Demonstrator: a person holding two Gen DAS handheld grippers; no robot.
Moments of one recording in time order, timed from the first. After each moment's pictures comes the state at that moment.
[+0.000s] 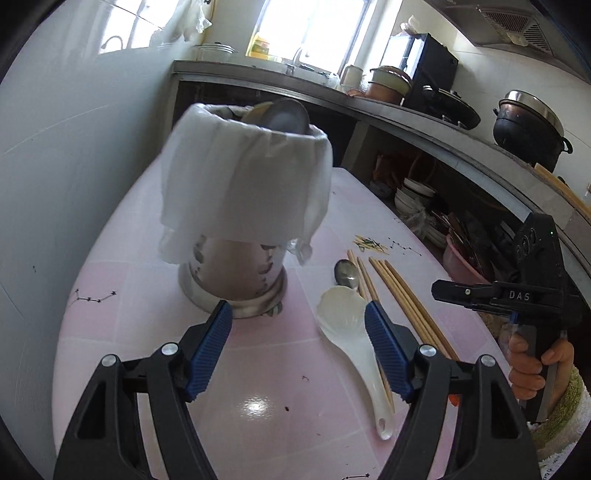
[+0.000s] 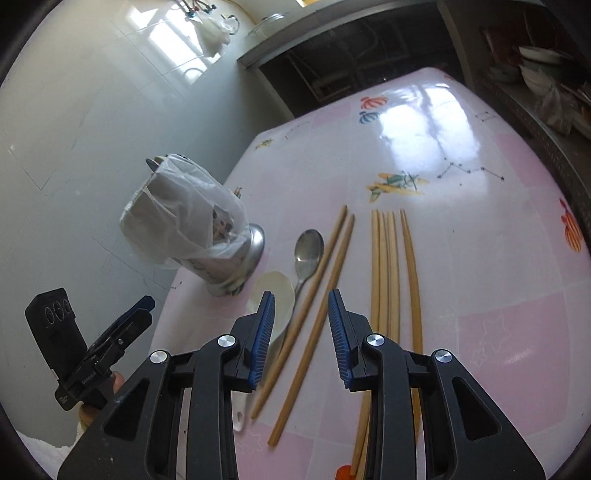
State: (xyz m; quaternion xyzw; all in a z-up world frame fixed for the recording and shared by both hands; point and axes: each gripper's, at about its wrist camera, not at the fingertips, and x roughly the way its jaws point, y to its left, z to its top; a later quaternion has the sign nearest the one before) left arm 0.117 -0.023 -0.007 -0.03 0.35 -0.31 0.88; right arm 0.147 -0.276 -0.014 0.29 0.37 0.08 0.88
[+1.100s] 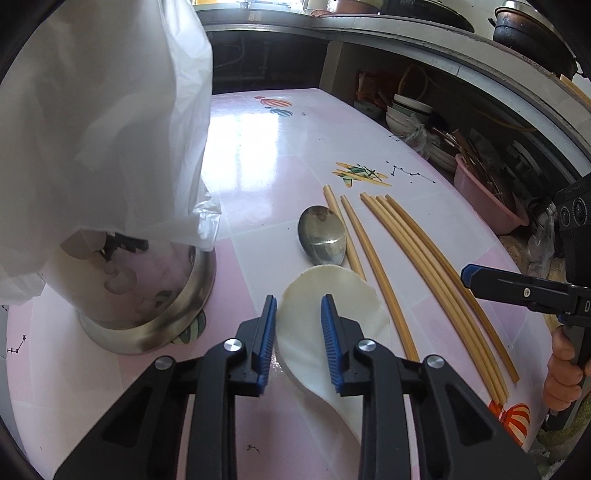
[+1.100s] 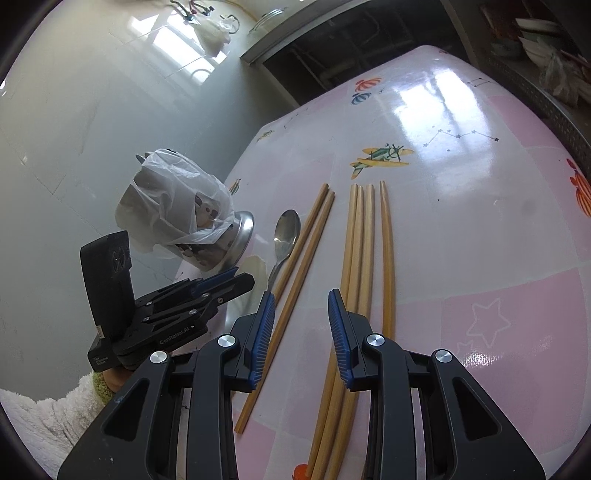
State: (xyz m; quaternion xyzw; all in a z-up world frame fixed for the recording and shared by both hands) left arm 0.165 -0.127 -0.059 0.08 0.43 -0.33 0.84; right arm 0.141 -0.313 -0.049 0.33 0.36 0.12 0.87
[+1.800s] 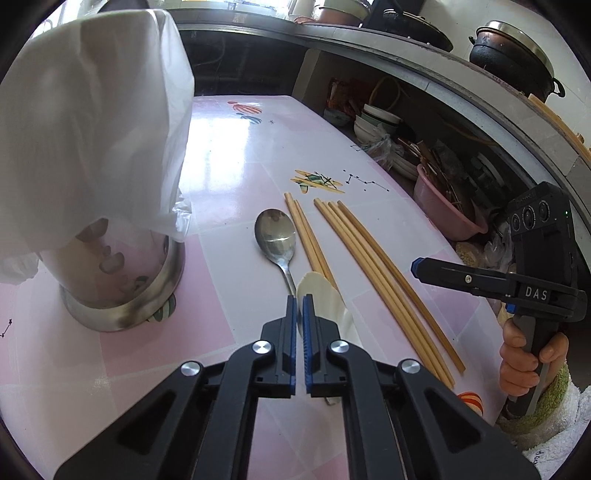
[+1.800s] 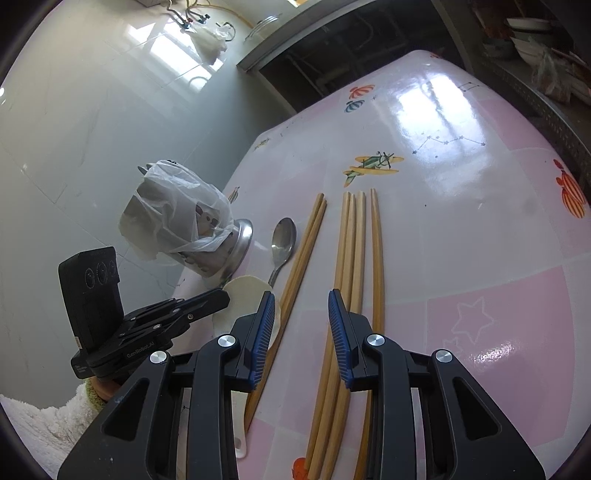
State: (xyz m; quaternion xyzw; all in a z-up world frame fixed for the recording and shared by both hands) left arm 0.144 -0.115 -0.036 0.03 0.44 -0.38 0.81; right arm 0.131 -0.318 -0.040 0.33 0.35 0.11 0.87
